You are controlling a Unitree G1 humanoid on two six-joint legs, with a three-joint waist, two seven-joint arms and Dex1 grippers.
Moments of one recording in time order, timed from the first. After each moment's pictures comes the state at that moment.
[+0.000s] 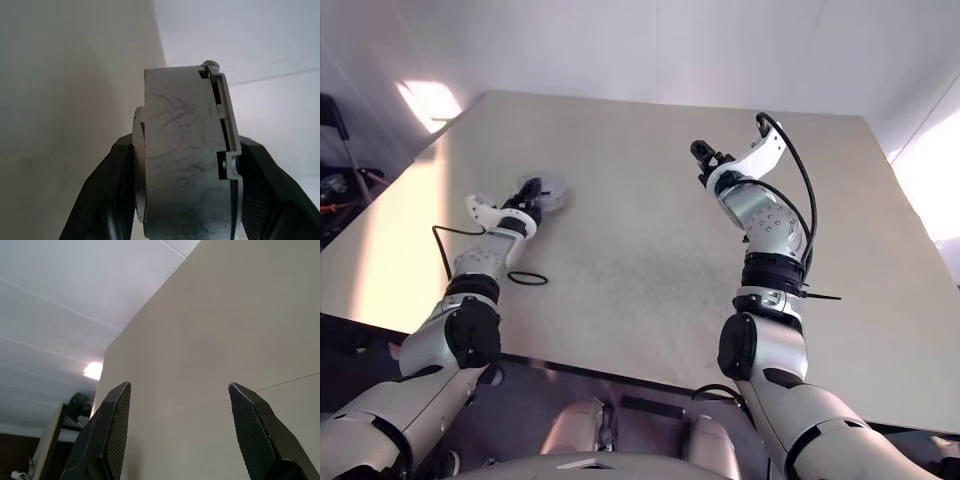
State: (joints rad) left arm -0.89 0.22 0.75 1.11 -0.85 0.27 -0.28; right arm -0.90 -0.07 -0.51 0.42 0.83 0.70 -0.17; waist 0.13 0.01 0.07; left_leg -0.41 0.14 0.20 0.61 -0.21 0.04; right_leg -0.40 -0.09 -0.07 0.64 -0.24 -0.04
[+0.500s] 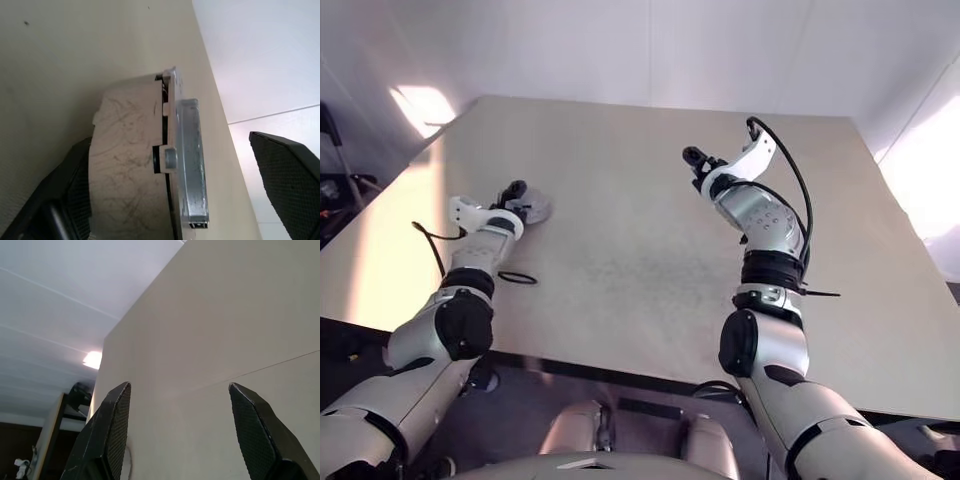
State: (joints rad) left arm -0.94 0.29 0.74 1.19 -0.75 0.12 -0.17; right arm -0.92 -0.10 -0.51 0.49 0.83 0.77 -0.14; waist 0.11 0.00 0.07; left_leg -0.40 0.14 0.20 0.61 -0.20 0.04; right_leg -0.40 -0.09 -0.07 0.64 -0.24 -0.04
